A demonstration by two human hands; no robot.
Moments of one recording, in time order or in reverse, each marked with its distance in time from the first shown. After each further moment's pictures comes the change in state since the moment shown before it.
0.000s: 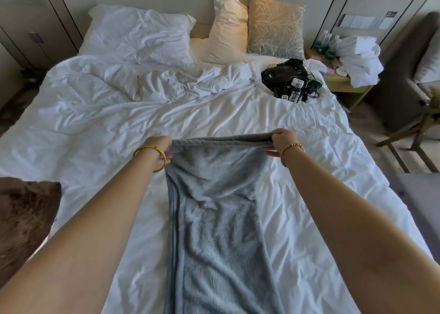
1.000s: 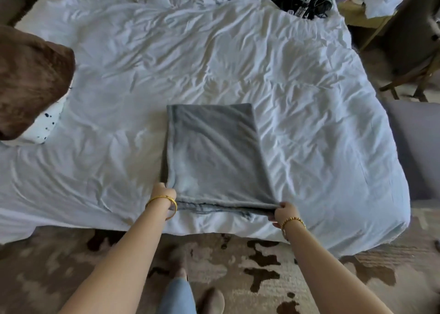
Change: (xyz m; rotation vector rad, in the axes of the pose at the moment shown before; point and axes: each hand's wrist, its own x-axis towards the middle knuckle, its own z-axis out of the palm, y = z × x) left_hand -0.269 -0.467 -0.007 0.410 0.147 -0.221; right_hand -0.312 0.470 -0.124 -0.337 -0.012 0.425
